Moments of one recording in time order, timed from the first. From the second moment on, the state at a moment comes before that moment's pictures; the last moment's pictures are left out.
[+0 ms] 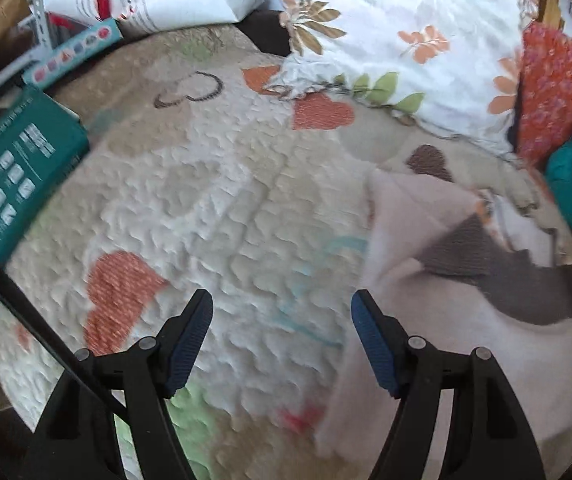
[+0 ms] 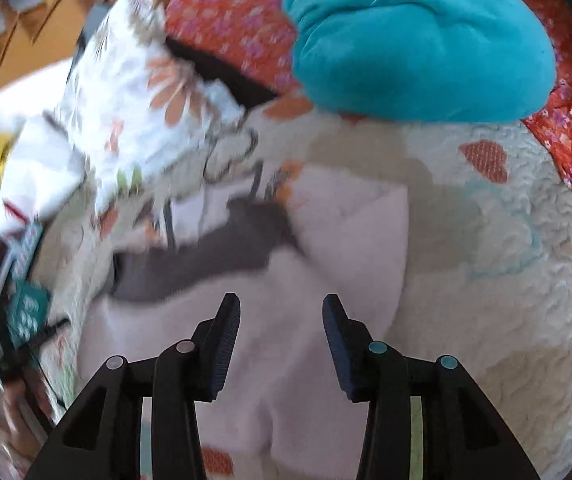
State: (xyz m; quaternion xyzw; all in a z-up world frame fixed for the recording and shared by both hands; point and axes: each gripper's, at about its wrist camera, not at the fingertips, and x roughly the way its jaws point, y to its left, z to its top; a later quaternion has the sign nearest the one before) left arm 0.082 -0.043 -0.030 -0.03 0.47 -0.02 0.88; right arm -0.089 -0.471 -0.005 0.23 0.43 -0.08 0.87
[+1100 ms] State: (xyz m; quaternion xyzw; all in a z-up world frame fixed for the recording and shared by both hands) left arm 0.034 -0.049 0.004 -0.07 0.45 -0.08 0.89; right arm -0.106 -0.445 0.017 0.19 0.40 -0.09 0.89
